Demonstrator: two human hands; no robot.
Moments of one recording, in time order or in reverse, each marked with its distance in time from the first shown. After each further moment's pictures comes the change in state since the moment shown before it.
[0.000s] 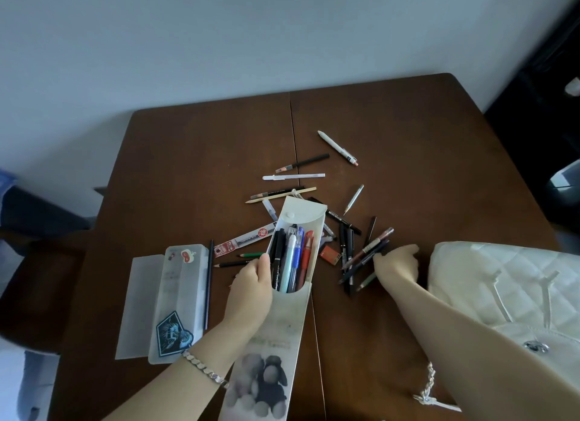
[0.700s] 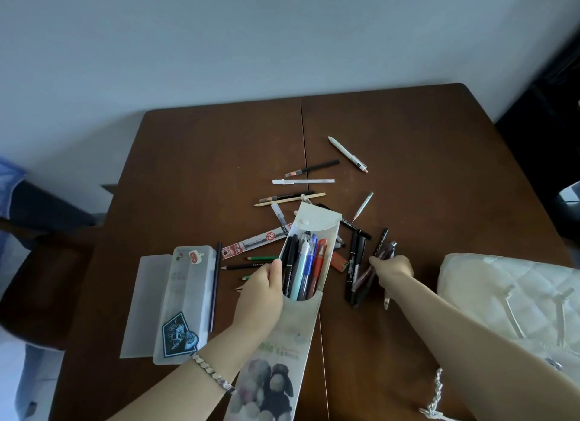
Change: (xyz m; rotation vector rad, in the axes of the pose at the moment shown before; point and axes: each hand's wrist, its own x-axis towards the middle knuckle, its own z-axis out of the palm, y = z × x) left_hand -0.002 0.001 -0.002 -0.016 -0.041 0.001; right_hand 0.005 -0.009 0.014 0.140 -0.161 0.041
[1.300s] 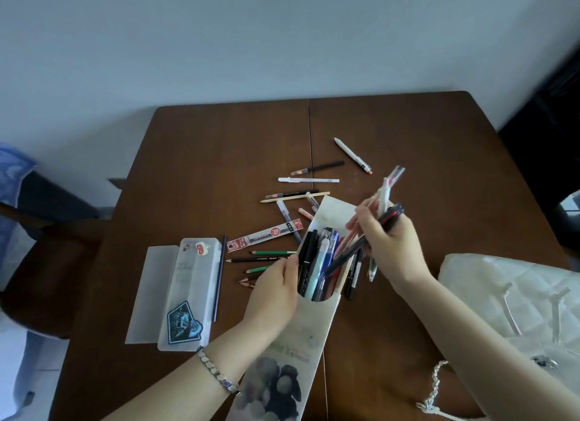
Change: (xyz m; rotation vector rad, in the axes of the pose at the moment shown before) left_hand -0.022 0.013 -0.002 -0.062 -0.075 0.107; right_hand -0.149 -0.057 -0.048 0.277 -0.269 -0.800
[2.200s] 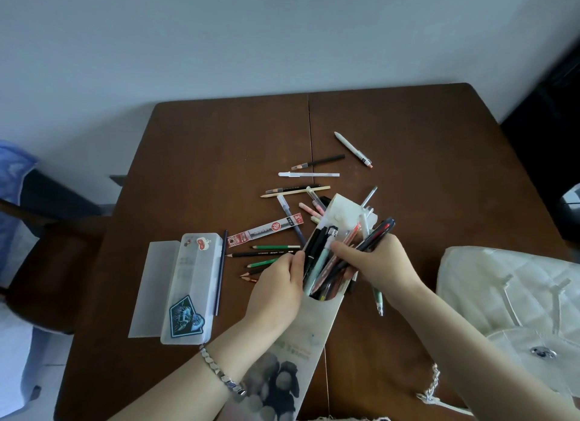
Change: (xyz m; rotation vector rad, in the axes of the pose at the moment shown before) left_hand -0.010 0.012 -0.001 0.113 -0.019 0.031; right_hand -0.011 0.023 0.006 -0.156 -0.068 0.269
